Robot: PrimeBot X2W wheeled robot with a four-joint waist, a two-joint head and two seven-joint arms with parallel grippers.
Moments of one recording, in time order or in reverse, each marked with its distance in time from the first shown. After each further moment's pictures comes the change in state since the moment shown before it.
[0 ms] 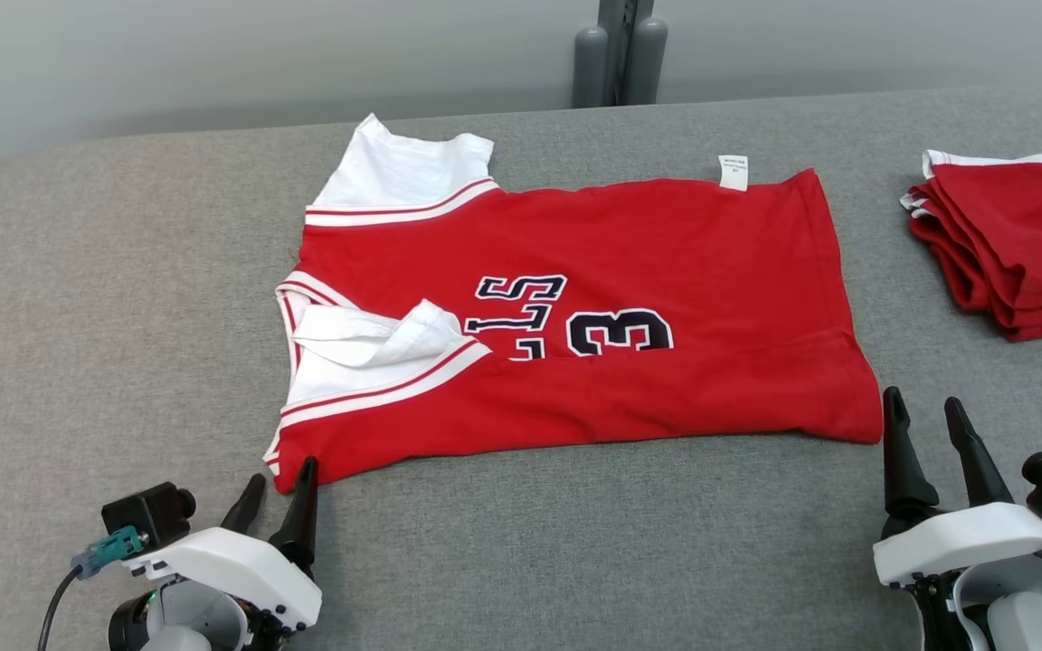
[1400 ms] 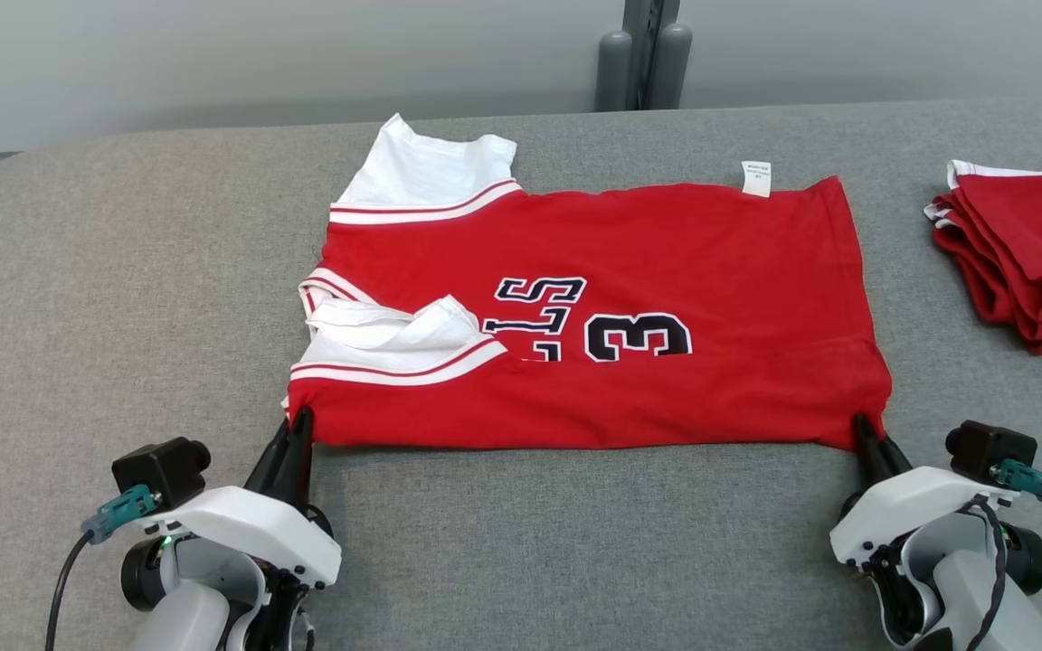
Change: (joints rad) left arm -0.055 -0.001 -0.035 -0.063 0.030 0.026 -0.032; right arm -0.265 0.000 0.063 0.529 -0.016 0.001 0.000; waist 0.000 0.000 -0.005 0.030
